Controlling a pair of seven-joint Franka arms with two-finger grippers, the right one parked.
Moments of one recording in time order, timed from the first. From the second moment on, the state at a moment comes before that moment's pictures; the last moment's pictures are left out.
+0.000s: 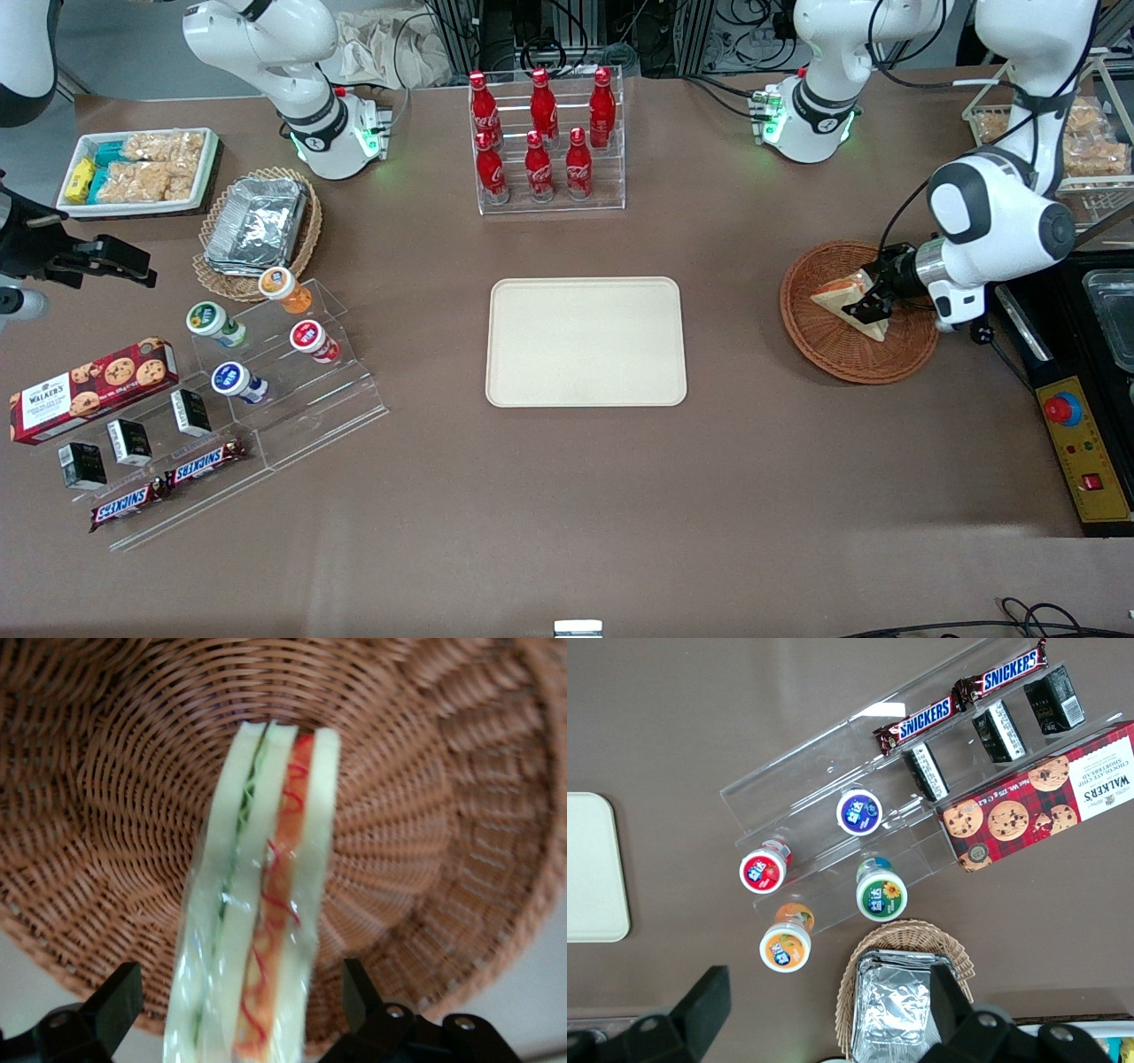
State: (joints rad) arm 0.05 0.12 0.06 -2.45 -0.37 2.32 -0.67
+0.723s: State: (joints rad) arm 0.05 0.18 0.06 -2.45 -0.38 2.35 -0.67
